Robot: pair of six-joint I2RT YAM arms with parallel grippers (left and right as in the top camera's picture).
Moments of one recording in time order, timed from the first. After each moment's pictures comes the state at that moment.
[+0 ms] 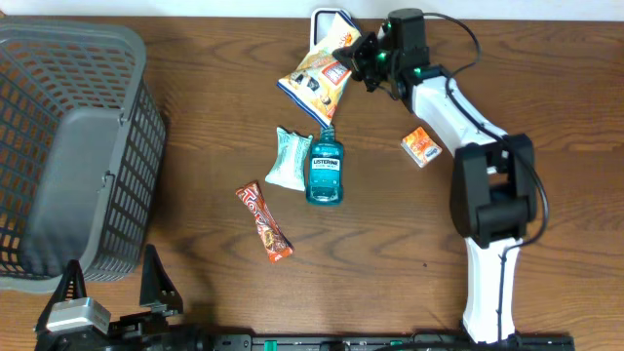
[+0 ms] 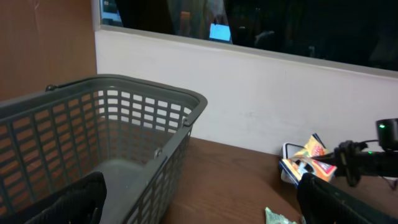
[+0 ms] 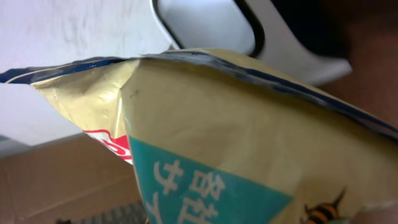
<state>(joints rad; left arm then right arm) 0.07 0.01 0.86 -0.81 -0.07 -0.15 0.26 2.32 1.83 -0.11 -0.53 1.21</state>
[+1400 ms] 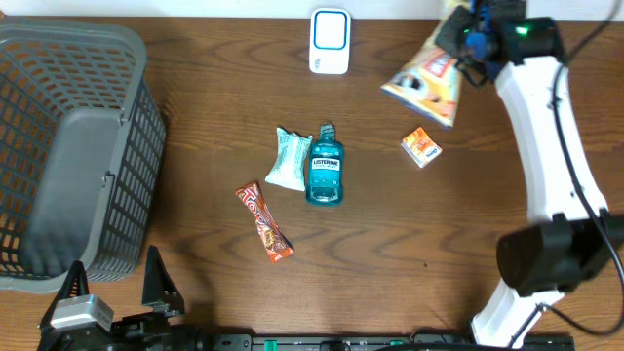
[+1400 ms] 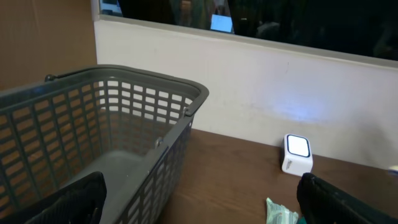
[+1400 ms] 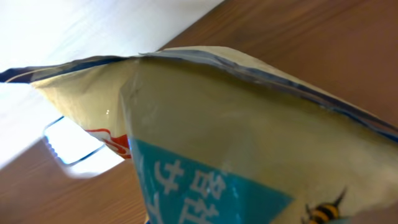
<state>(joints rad) 0.07 0.01 0.86 -0.84 -0.07 -0.15 0.13 1.91 2.04 -1.03 0.26 0.66</state>
